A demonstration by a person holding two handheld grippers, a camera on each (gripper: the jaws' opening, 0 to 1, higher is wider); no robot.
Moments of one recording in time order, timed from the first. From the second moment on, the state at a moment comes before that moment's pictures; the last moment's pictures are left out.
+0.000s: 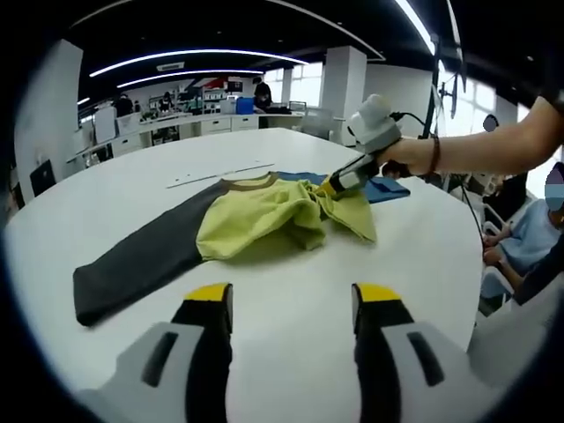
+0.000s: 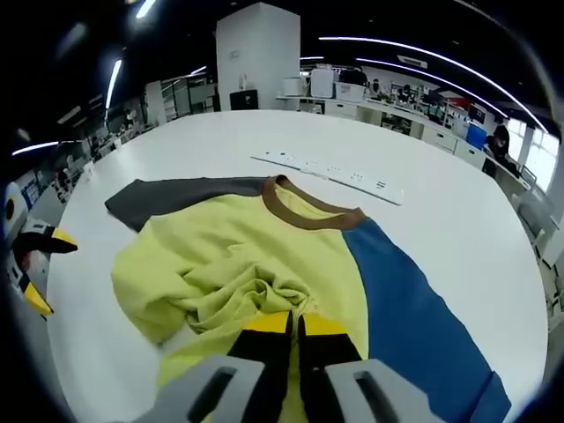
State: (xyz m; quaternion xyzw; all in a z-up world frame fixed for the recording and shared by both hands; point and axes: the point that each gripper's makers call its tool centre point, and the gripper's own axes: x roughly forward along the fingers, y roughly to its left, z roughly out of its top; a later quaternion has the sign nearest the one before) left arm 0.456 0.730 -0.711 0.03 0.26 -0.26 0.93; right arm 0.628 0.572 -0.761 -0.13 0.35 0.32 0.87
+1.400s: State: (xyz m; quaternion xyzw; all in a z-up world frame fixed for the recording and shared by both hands) left arm 0.500 0.651 -0.736 0.02 0.27 -0.30 0.92; right arm 0.503 0.540 -0.754 0.01 0.45 0.25 0.86
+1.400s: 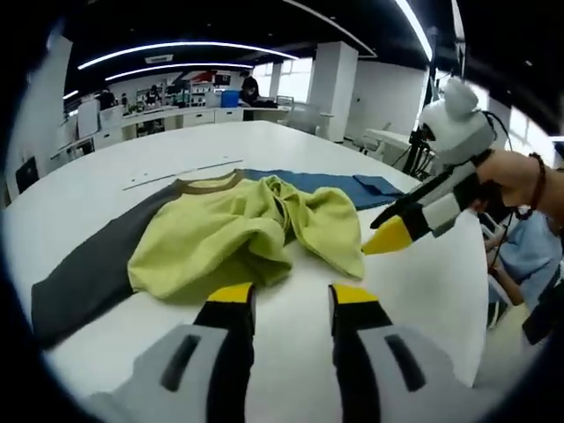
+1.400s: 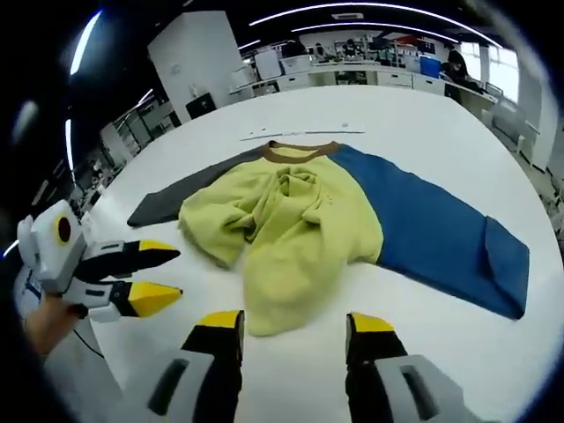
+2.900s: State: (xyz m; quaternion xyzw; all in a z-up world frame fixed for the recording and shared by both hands) left arm 0.539 0.639 -0.768 0.08 0.29 -0.22 0.93; right arm 0.497 0.553 -0.773 0.01 0.41 0.12 0.90
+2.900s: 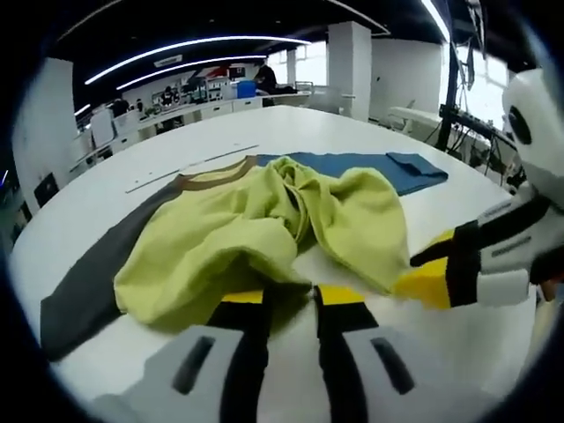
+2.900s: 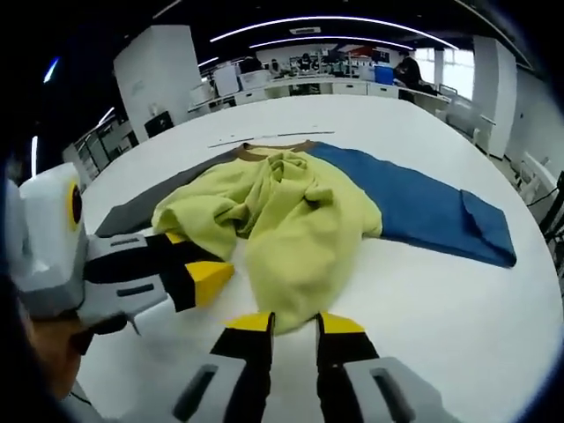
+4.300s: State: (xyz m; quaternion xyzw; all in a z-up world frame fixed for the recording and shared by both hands) left arm 0.514 0.671 -0.734 0.00 0.28 -0.22 0.93; right arm 0.487 0.516 -0.749 0.02 0.39 0.16 0.91
